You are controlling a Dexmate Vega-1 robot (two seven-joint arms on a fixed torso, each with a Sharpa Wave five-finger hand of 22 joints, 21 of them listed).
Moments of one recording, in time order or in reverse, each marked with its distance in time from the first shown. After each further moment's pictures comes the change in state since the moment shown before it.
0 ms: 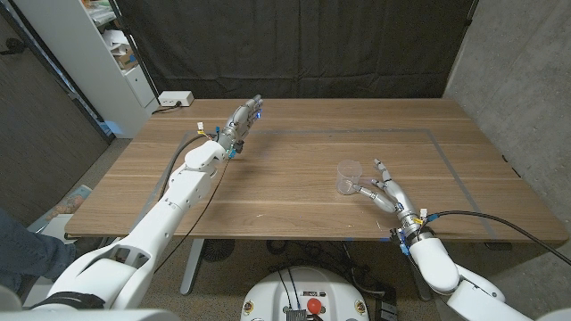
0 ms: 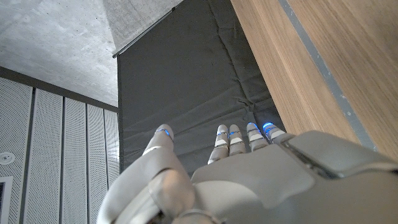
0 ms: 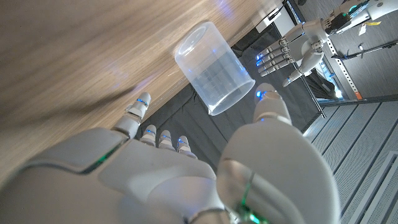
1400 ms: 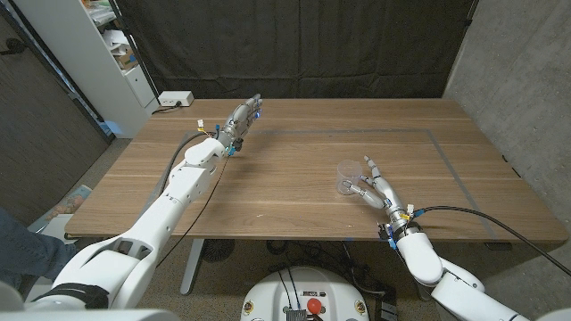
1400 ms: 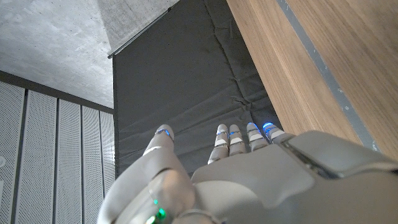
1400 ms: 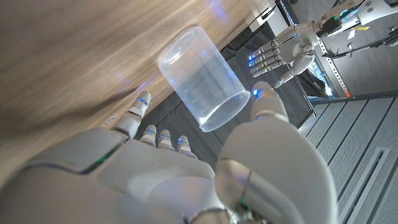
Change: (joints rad) left arm -0.042 -0.013 0.001 0.060 0.010 0.008 -0.021; left_hand 0.000 0.000 0.000 0.000 0.000 0.005 -0.006 0.000 0.000 0.000 0.000 0.000 0.000 0.000 0.000 0.000 0.000 0.000 0.000 0.000 0.000; right arm 0.097 0.044 -0.079 0.073 -0.024 0.021 -0.001; right_hand 0.027 0.004 -0.007 -0.007 0.011 0.000 0.000 0.008 0.000 -0.002 0.009 0.008 0.000 0.000 0.000 0.005 0.000 0.016 0.009 0.000 0.000
